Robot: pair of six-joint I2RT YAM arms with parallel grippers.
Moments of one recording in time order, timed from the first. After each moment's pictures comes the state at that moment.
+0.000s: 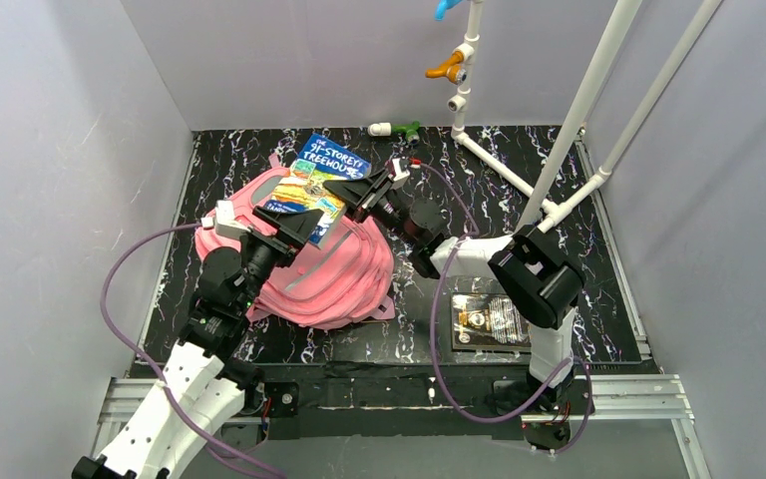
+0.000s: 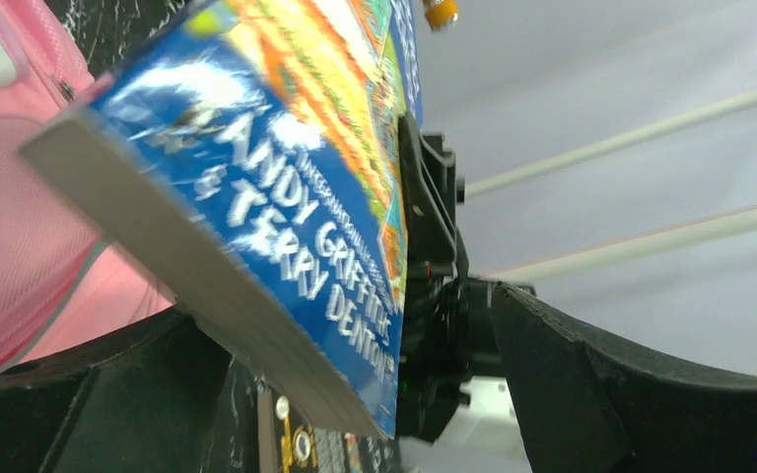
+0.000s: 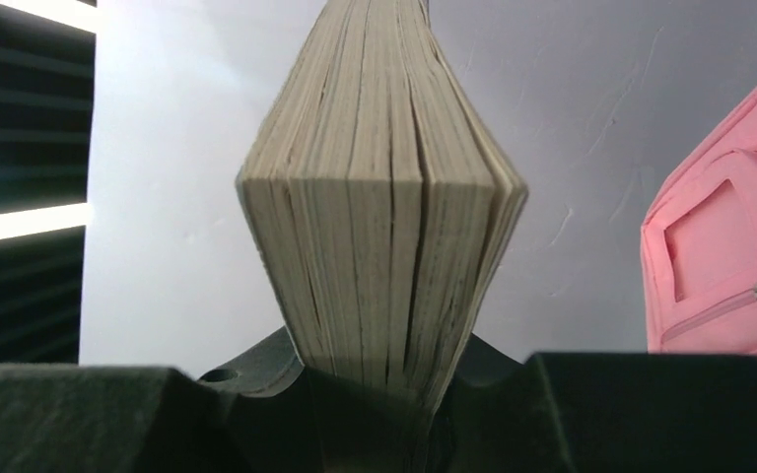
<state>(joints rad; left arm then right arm) -0.41 0.59 0.59 -0.04 0.02 -1.09 0.83 1.90 1.06 1.22 -0.19 1.58</state>
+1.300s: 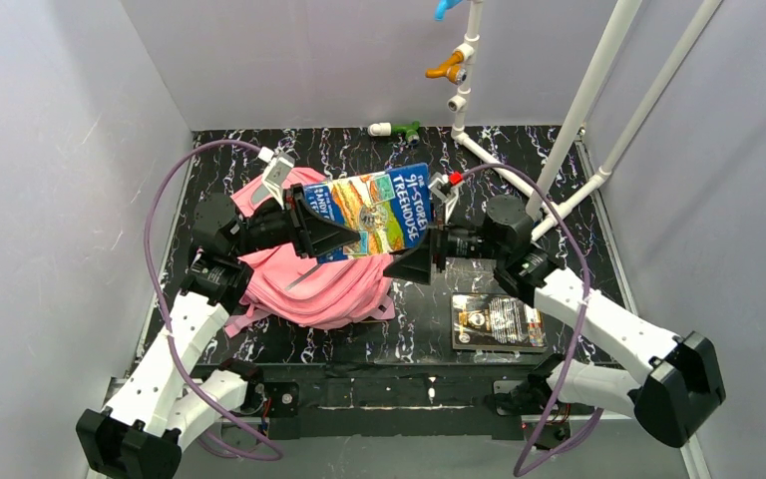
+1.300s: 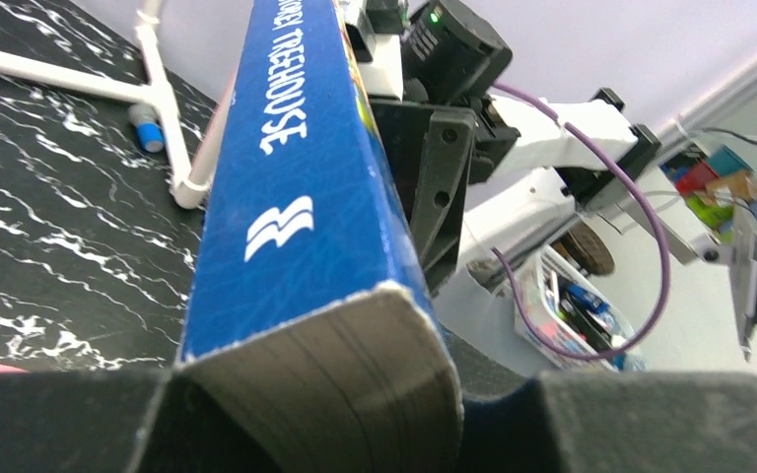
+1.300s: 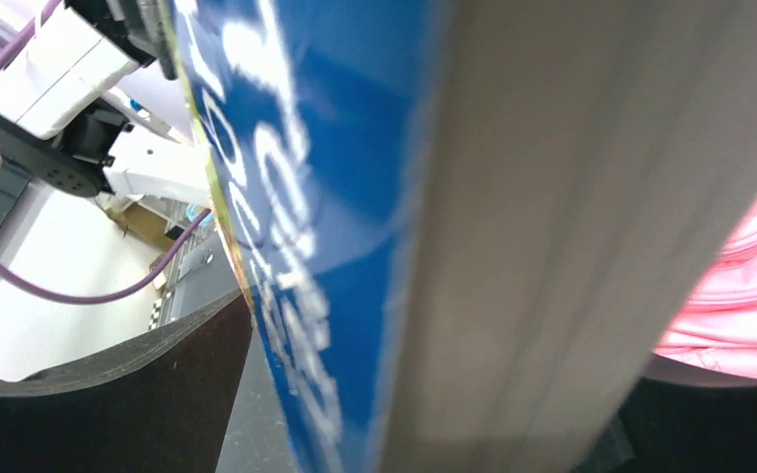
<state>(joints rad) -0.36 0.90 0.88 0.17 0.96 -0.72 0.70 1.13 0.82 0.28 -0.79 0.60</state>
